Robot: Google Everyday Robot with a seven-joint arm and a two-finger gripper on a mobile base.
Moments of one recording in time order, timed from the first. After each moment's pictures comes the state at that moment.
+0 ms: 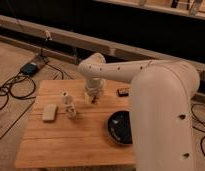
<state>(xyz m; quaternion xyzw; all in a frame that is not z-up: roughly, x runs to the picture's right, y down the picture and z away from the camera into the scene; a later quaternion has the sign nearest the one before) -0.038 0.065 0.838 -0.30 0.15 0.43 0.84</state>
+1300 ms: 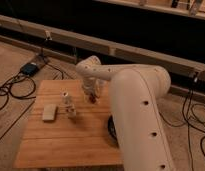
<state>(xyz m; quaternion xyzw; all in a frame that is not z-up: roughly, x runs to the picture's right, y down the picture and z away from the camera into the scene) -0.063 0.064 0.910 -0.31 0.15 0.45 0.83</state>
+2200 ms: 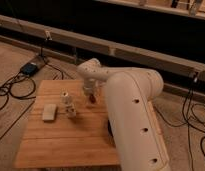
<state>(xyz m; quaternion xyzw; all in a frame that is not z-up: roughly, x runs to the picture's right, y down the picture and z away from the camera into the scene) -0.068 0.070 0.944 -0.32 0.15 0.46 0.82</state>
